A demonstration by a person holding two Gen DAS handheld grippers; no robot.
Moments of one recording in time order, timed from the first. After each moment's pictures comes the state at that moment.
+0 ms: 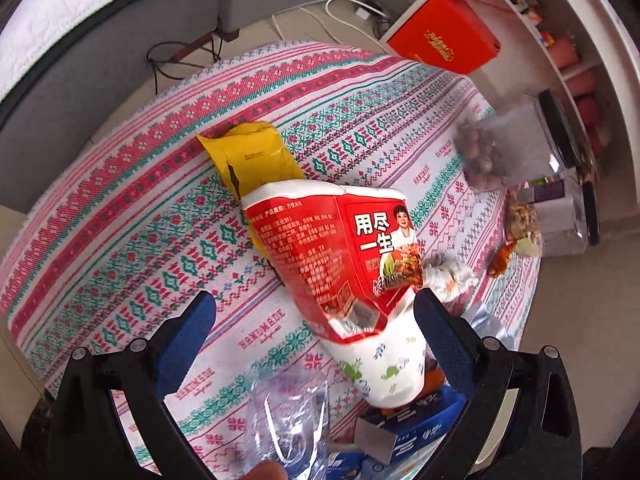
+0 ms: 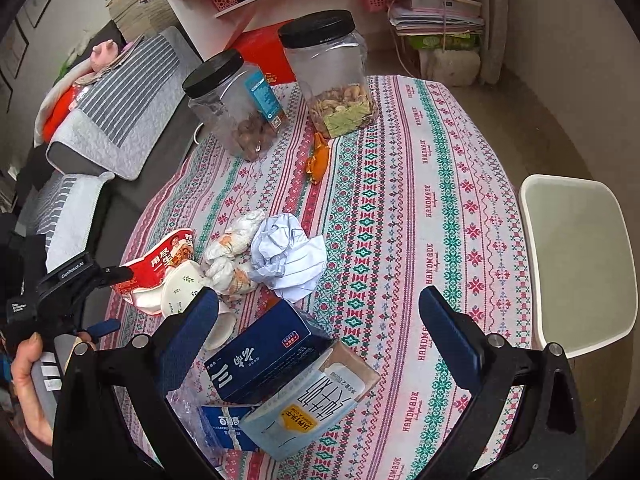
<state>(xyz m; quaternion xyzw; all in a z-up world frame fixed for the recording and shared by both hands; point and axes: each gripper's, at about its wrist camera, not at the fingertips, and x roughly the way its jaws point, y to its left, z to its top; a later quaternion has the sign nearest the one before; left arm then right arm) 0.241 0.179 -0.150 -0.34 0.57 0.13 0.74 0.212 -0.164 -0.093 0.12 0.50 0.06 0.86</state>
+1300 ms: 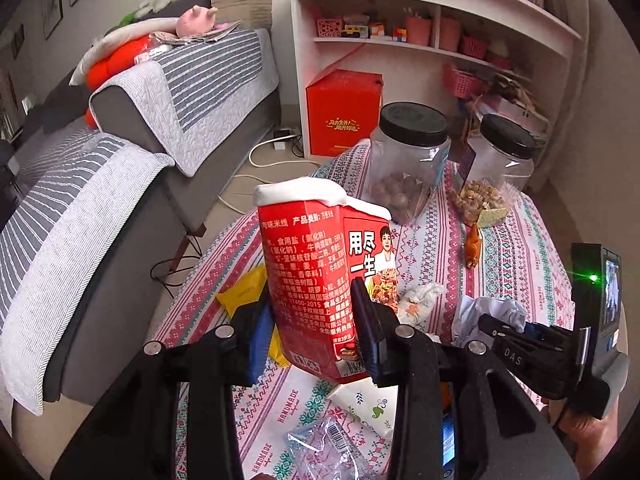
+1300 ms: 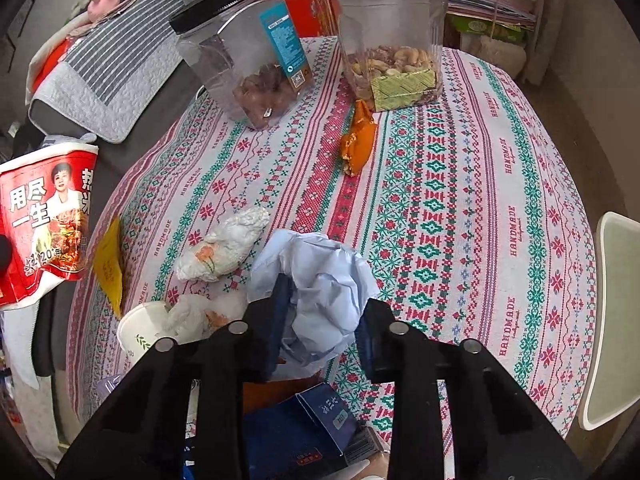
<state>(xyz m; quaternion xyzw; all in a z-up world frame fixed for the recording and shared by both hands) 0.228 0.085 -0.052 -0.01 0.41 0.08 0.91 0.279 -0.115 -0.156 0.06 0.52 0.09 0.84</state>
